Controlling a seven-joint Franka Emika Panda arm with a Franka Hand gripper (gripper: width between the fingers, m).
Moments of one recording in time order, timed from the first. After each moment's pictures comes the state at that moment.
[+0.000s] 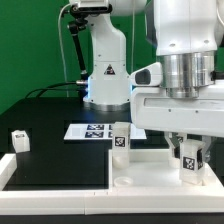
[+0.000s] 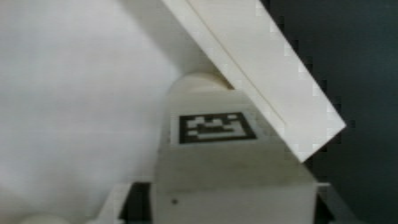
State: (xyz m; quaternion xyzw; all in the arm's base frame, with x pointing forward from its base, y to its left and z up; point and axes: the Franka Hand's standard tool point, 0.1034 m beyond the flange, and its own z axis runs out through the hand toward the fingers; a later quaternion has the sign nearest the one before) arm 0.632 0.113 0.070 -0.92 0.39 -0.04 0.06
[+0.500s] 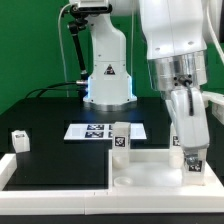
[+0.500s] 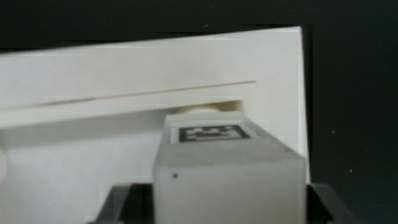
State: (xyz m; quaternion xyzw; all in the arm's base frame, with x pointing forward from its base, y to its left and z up) arm 0.629 0.114 0.070 -0.65 0.75 0.02 0.09
